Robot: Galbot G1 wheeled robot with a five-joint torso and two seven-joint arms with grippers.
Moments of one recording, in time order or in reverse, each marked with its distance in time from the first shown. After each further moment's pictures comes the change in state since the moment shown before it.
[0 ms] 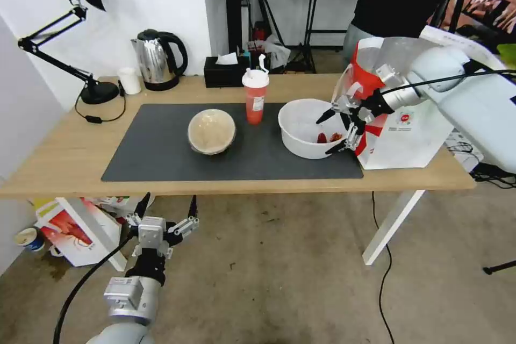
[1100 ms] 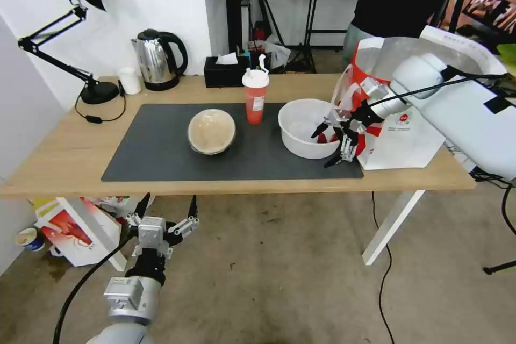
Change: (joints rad) left arm 0.000 0.000 0.000 0.000 0.000 0.000 0.000; right arm -0.028 0.072 -0.015 -0.043 -0.084 0.021 -0.025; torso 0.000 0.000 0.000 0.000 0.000
